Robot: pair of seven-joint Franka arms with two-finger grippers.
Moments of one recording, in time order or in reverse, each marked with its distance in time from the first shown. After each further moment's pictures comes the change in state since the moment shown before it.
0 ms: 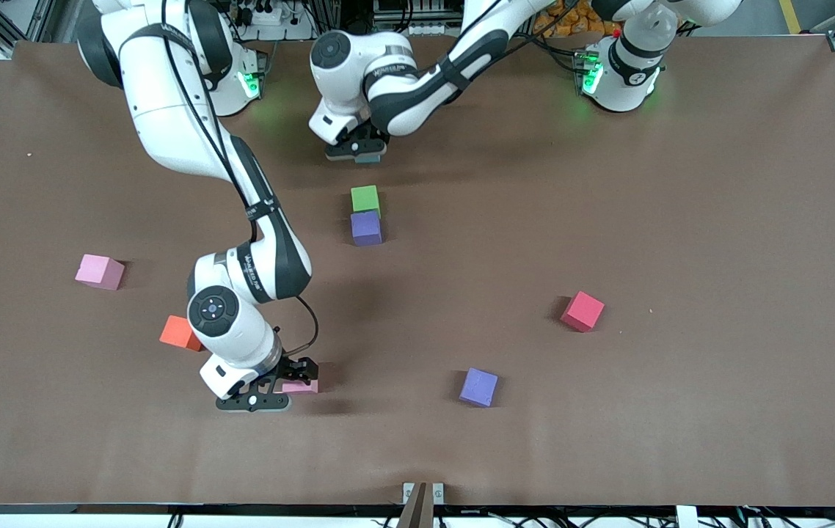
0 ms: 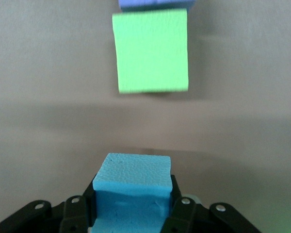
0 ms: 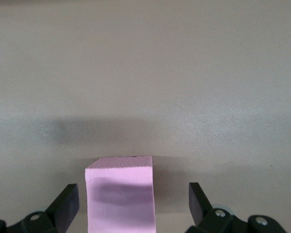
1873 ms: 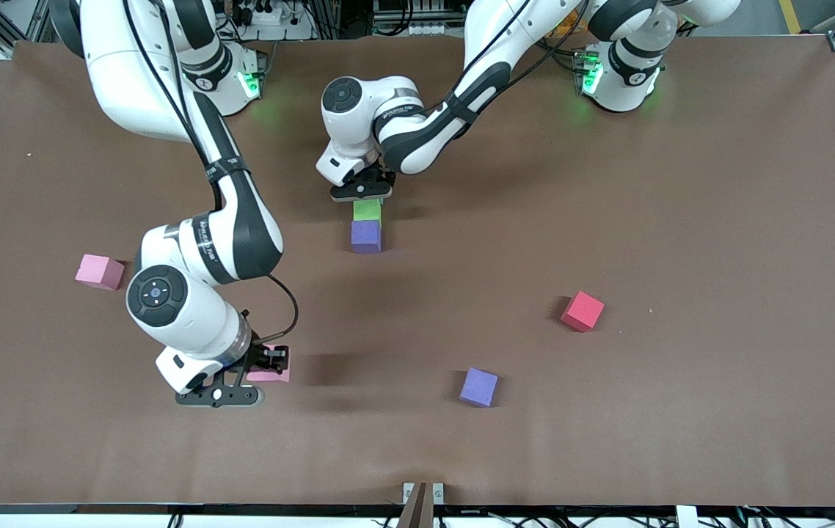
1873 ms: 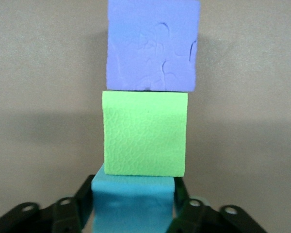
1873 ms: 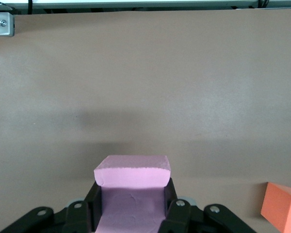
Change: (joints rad) left arm -0.017 0.073 0.113 0.081 0.021 0.059 0.107; right arm -0.025 -0.159 0.007 0.064 0.001 -0.289 0.000
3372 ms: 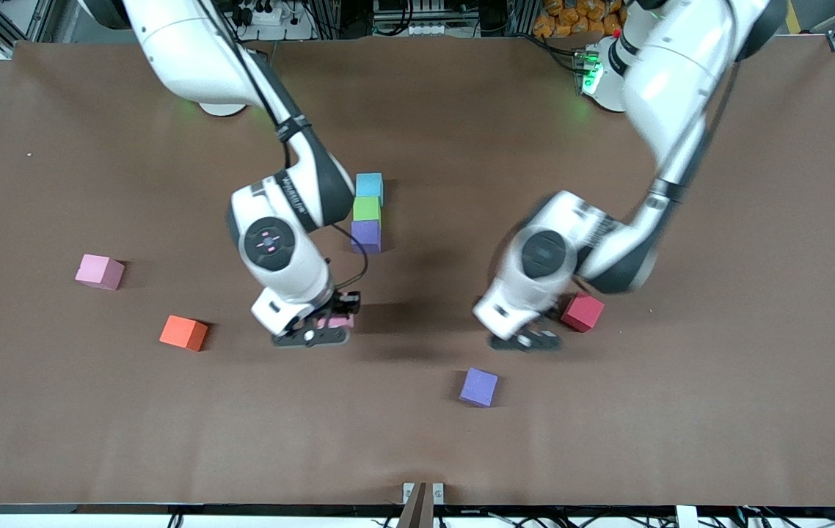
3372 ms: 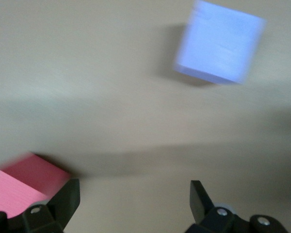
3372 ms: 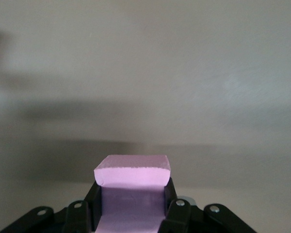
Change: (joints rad) left arm 0.661 -0.087 0.018 0.030 0.005 -0.098 0.817; right arm 0.227 -0.110 0.019 -0.347 0.004 0.174 0.135
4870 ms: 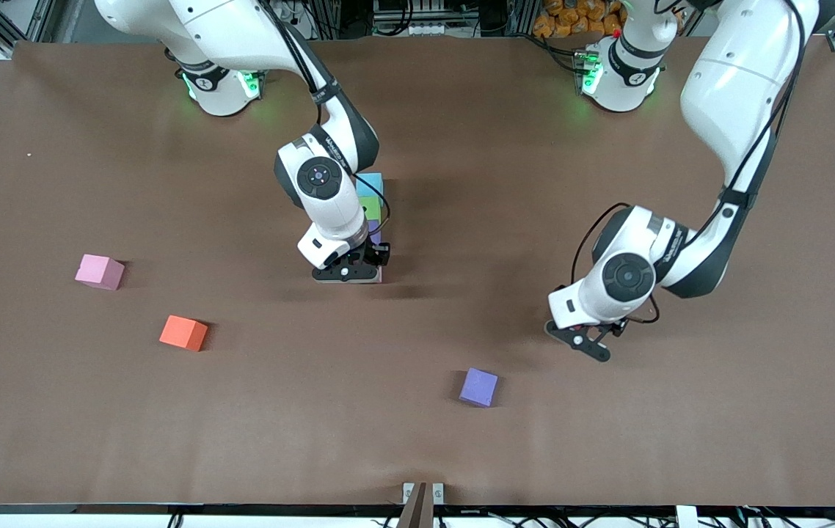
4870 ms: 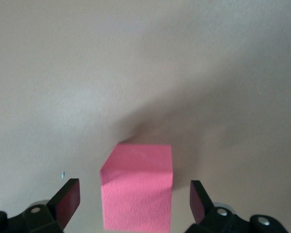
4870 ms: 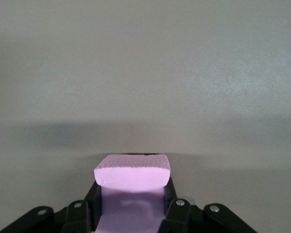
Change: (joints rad) left arm 0.160 -0.116 -0.004 -0.300 0.056 0.084 0.519; right arm 0.150 -0.151 -0.001 -0.448 0.000 0.348 0.173
